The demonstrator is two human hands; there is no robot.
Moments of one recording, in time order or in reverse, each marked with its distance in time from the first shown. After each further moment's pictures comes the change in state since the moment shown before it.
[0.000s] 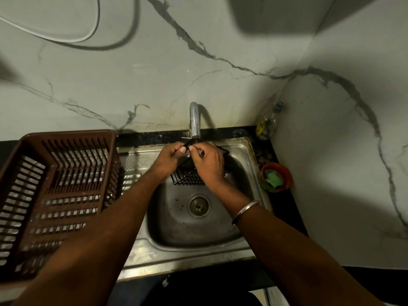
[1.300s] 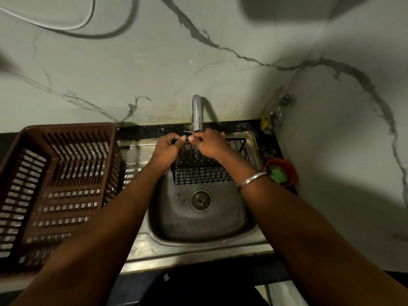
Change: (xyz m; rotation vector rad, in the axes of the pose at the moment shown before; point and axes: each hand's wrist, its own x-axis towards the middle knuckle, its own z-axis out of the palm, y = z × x) left_hand 0.008 0.009 0.001 -0.135 0.240 -0.147; right_hand 0.064 -0.007 -0.013 -0.348 -0.601 0.098
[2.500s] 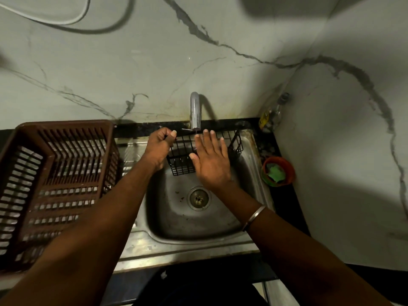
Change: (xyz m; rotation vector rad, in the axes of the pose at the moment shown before) left_hand 0.014 -0.013 -0.014 -0.058 0.057 -0.007; right_hand -0.066 0.024 0.059 -0.338 0.341 -0.214
